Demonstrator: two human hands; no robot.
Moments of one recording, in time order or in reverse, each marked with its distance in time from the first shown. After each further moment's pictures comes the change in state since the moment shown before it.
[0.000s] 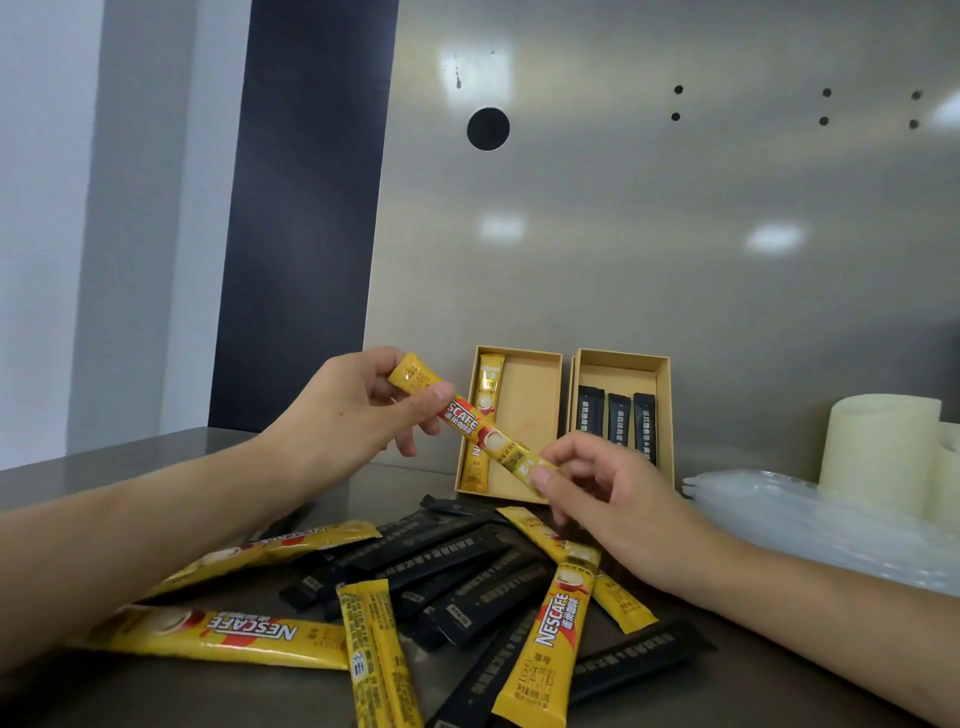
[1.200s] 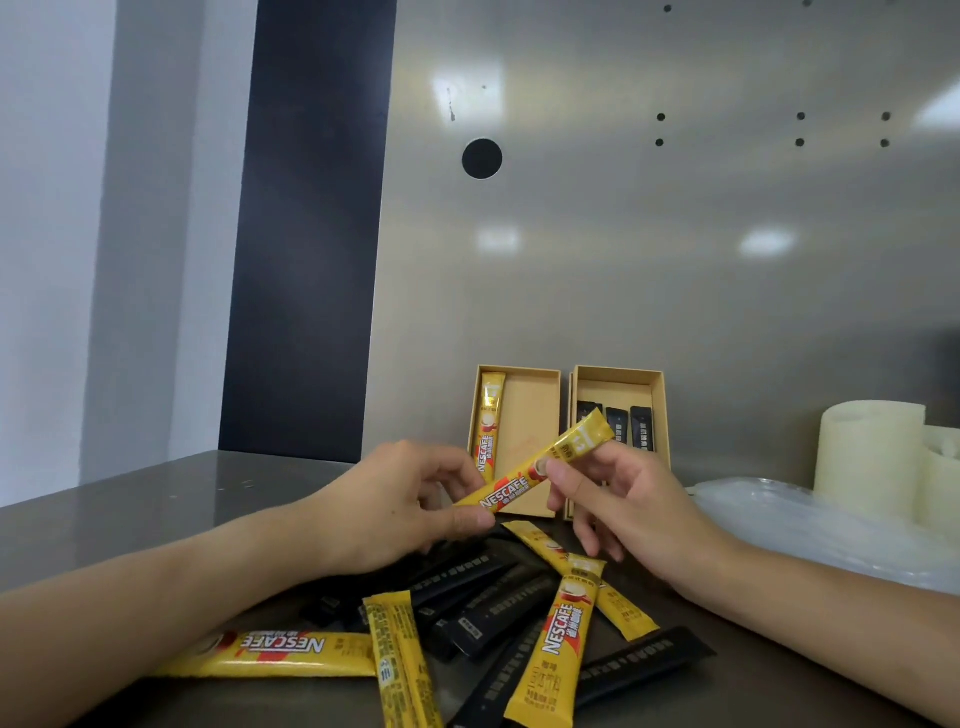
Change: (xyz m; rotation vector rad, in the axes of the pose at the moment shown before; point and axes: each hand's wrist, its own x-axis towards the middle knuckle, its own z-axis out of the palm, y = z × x) left_hand -0.018 -0.002 0.017 0.171 -0.418 0.009; right_hand -0.001 -0.001 -0.004 0.340 0.062 0.024
